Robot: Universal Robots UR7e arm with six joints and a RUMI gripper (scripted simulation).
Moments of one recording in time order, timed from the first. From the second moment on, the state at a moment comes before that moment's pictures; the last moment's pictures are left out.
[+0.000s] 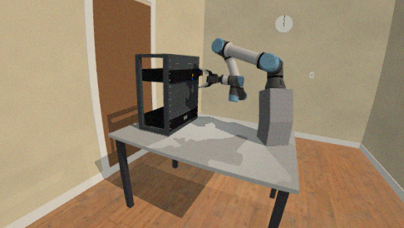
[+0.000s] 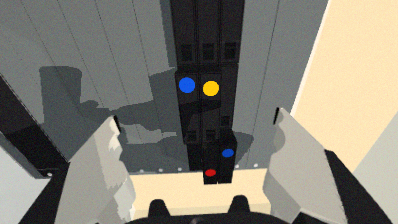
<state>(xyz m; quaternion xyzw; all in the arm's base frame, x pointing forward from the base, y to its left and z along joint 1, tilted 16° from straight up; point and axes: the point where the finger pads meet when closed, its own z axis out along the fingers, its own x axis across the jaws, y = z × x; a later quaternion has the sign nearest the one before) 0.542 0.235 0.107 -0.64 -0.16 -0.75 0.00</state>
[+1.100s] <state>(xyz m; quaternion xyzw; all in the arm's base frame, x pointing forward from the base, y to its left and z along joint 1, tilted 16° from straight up) 0.549 0.202 0.118 -0.64 -0.16 -0.75 0.00</state>
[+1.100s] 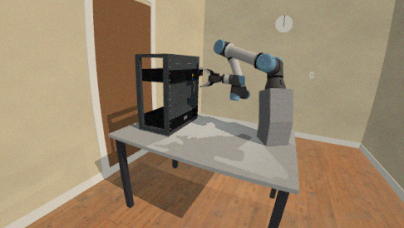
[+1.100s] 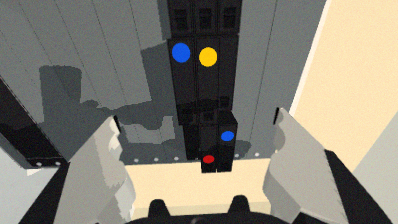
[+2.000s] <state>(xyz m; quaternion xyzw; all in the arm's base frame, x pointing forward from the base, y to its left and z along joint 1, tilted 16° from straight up) 0.567 0.116 0.149 -0.64 -0.16 -0.75 0.00</state>
